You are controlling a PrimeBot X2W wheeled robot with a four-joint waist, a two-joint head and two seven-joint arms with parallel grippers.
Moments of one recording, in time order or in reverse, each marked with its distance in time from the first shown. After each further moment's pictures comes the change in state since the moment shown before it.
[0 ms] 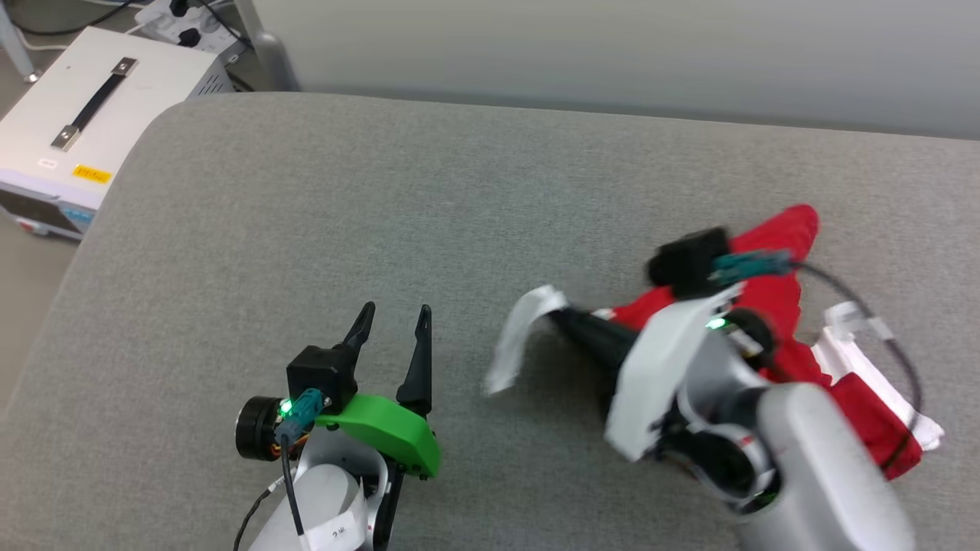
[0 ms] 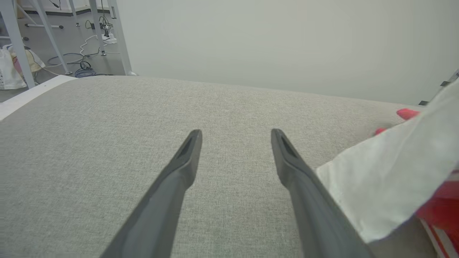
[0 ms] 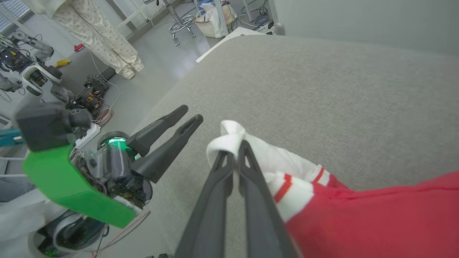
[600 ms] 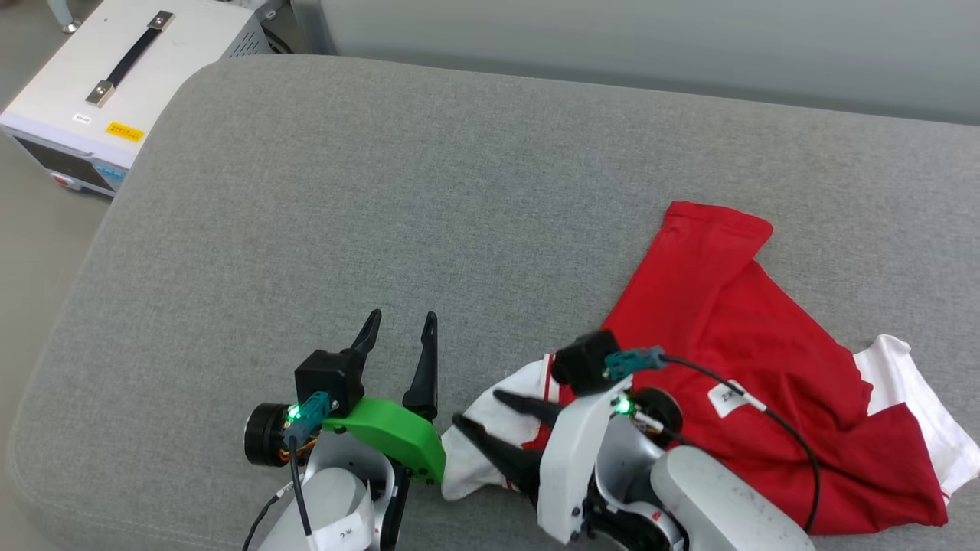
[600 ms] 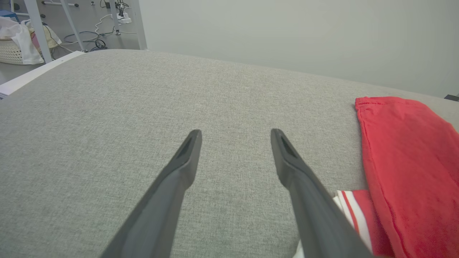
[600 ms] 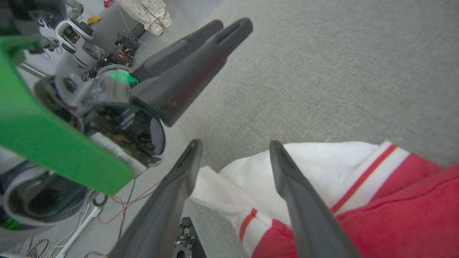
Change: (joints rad) left arm -0.004 -0.018 -0.006 0.036 -0.009 0.000 -0.010; right arm -0.033 -0.012 0.357 0.318 0.095 0.000 -0.289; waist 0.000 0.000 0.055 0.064
